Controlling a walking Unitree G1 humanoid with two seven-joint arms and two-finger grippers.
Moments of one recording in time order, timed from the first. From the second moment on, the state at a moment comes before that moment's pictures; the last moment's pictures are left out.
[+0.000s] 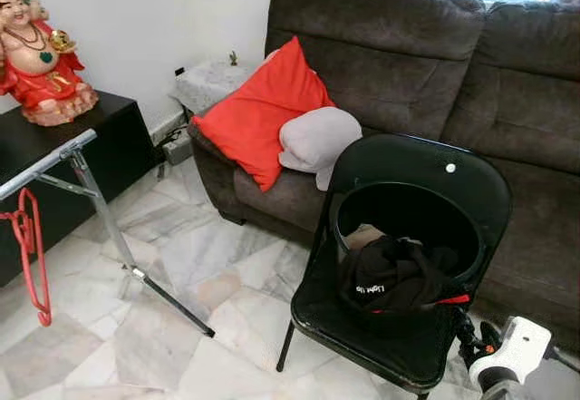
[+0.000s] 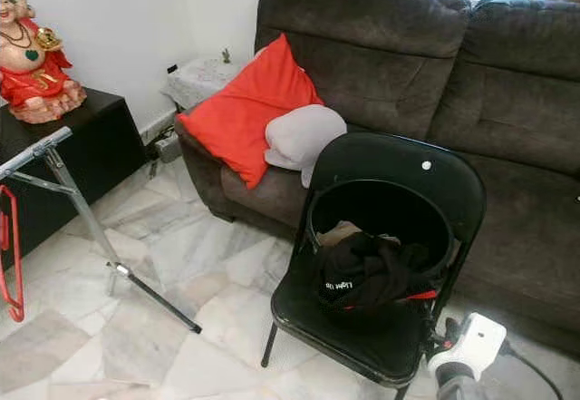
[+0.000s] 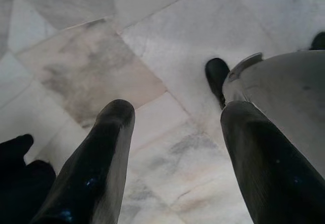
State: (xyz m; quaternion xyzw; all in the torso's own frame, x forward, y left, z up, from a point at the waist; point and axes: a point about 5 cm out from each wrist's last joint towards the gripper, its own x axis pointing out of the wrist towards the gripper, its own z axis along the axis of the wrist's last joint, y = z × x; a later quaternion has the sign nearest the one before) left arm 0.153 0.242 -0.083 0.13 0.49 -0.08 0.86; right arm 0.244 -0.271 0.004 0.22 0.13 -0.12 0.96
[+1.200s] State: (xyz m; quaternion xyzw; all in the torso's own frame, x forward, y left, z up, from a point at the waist) left arm 0.163 0.206 -0.087 0.14 0.45 -0.10 0.88; right arm 0.251 -0.265 0.015 0.29 0.02 -0.07 0.95
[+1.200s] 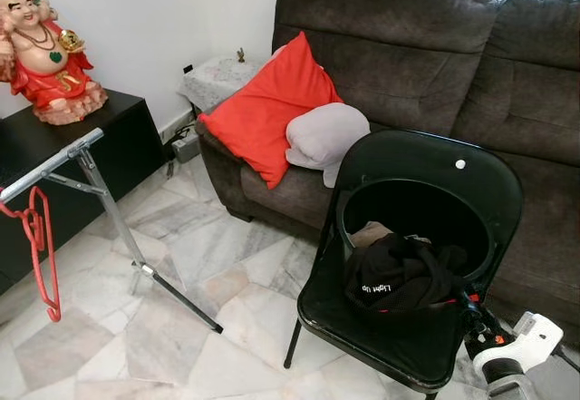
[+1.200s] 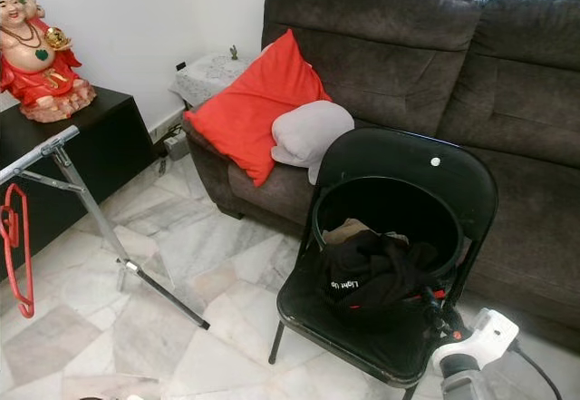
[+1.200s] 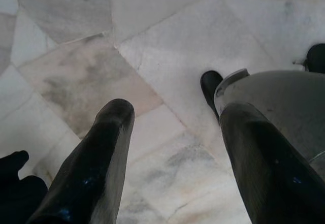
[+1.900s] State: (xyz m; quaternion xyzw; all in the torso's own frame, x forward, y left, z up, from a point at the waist) left arm 0.200 0.221 -0.065 0.06 0.38 -0.01 0.92; right arm 0.214 -0.219 0.073 0.20 -0.07 -0.08 0.97
